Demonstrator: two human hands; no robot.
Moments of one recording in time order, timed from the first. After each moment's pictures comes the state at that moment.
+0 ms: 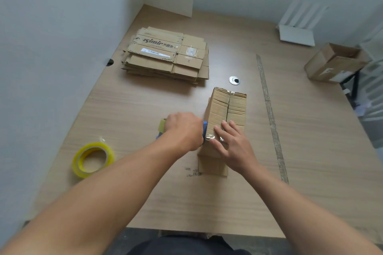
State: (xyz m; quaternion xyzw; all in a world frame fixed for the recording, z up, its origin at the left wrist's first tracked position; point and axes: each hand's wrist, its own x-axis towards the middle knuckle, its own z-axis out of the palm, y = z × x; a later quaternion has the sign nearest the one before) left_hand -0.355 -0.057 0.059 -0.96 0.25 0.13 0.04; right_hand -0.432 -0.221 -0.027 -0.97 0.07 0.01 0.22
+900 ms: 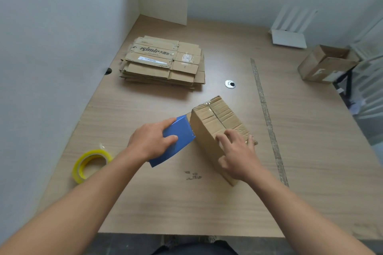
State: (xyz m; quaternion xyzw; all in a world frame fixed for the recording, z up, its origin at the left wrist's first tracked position) left_hand -0.340 0.027 0.009 -0.96 0.14 0.14 -0.21; right_hand -0.449 -0.220 -0.014 -0.99 0.06 0.07 0.11
